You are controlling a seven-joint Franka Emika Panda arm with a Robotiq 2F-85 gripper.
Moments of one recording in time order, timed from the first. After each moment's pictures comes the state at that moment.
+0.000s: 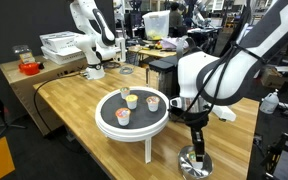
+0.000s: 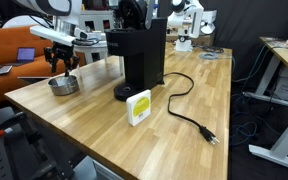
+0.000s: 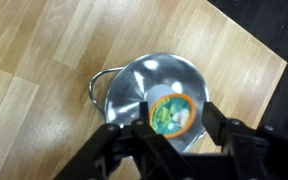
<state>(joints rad) 0.20 0.39 0.32 -2.27 0.23 2.40 -0.39</state>
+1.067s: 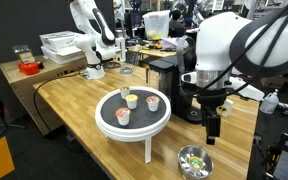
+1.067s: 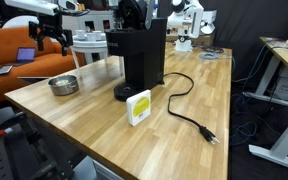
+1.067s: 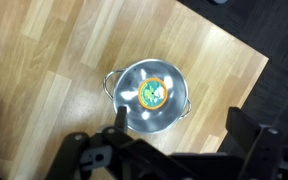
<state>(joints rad) 0.20 0.06 0.33 -2.42 0.23 2.35 -0.32</state>
